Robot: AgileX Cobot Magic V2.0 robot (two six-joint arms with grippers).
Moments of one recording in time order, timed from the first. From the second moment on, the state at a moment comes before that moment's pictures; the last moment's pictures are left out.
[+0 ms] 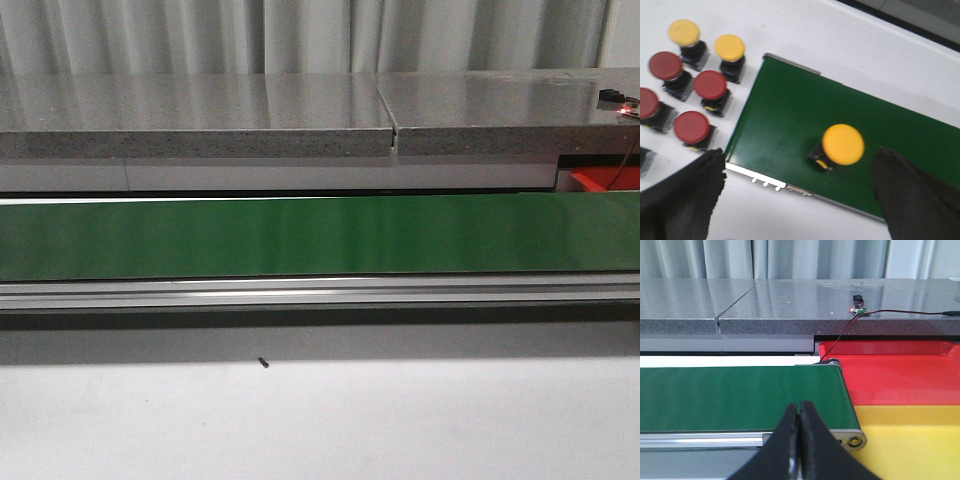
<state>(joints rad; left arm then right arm) 0.27 1.16 -1.08 -0.16 0.87 -0.09 -0.05 -0.01 0.03 -0.01 0.06 0.07</state>
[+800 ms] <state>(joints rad) 0.64 1.27 -1.06 -0.11 0.94 -0.09 -0.05 -0.01 0.03 -0.01 0.06 0.07</state>
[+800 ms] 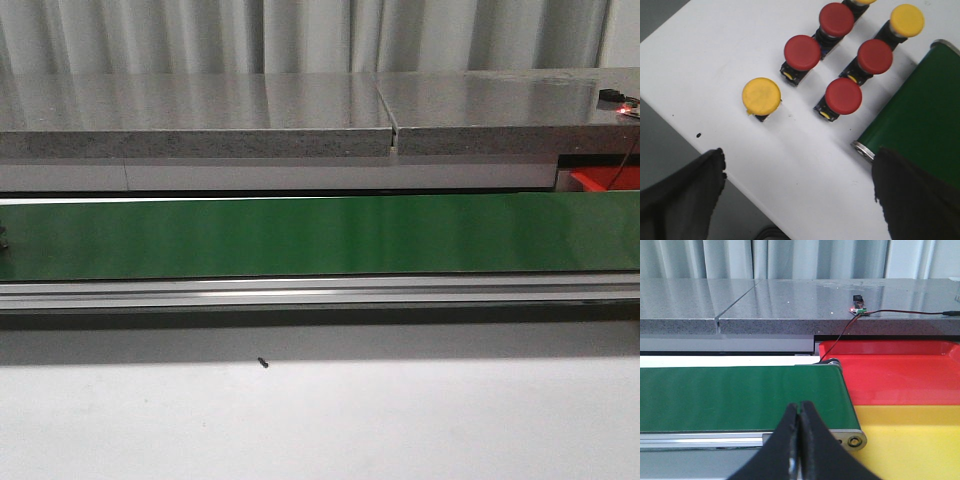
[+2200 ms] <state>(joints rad) 0.67 1.69 -1.06 -0.08 0.71 -0.08 -0.05 -0.01 0.03 -0.01 0.06 0.07</state>
